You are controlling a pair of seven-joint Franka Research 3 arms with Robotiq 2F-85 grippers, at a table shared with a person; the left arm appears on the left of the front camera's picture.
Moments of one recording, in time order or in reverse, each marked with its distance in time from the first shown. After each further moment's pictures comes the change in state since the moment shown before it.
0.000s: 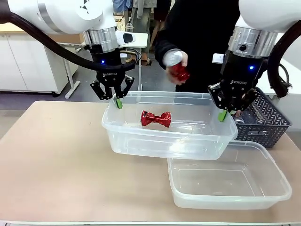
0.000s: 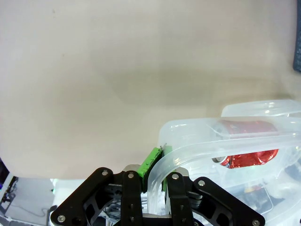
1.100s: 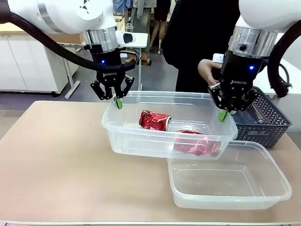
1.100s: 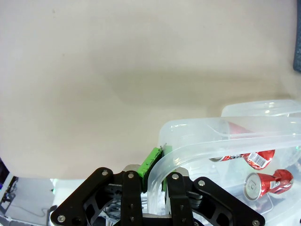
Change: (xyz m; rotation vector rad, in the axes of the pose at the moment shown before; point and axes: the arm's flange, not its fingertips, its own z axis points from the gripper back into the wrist) left arm 0.000 0.000 0.000 0.000 0.000 0.000; right arm 0.000 0.000 0.000 0.000 0.000 0.000
